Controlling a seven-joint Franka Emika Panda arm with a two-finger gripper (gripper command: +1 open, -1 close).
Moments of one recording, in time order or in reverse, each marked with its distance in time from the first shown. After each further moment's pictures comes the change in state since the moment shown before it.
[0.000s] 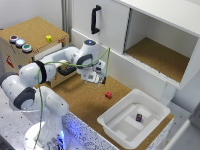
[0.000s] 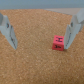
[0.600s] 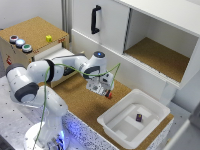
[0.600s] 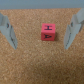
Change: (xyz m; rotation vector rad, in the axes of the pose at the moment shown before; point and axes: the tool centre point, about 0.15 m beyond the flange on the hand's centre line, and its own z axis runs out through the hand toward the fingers) arm 0.008 0.025 0.060 0.024 -0.040 0.122
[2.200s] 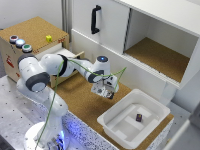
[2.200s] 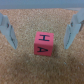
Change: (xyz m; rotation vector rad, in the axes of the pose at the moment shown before) arm 0.070 0.008 0.047 -0.069 0.128 -0.056
